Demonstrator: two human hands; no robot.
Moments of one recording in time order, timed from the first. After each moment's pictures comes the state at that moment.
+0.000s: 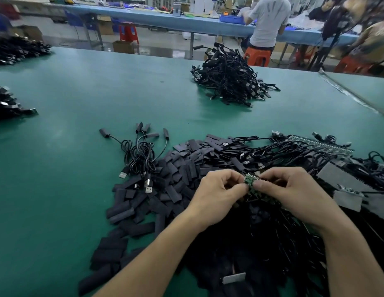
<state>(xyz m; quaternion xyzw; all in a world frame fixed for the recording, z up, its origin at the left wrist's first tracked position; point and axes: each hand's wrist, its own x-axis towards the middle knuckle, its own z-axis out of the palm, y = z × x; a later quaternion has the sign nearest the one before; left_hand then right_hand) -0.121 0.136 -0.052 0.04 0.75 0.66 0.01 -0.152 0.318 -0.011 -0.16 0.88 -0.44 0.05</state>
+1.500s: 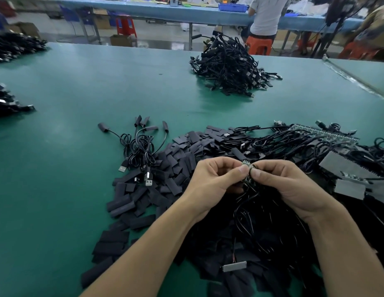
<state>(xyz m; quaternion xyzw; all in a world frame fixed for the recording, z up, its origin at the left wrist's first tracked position) -0.118 0.131 -0.049 0.02 0.60 0.80 0.04 -0.155 0.308 -0.027 -0.15 0.68 -0.68 0.22</state>
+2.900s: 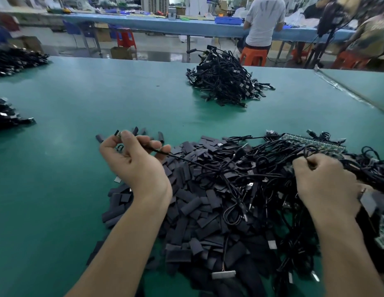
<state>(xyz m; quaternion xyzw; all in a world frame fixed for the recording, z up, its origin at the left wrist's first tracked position) -0.128 0.087 0.004 -0.20 0.34 0.78 -0.48 -0.155 0.334 0.000 0.18 0.93 -0.28 -0.18</state>
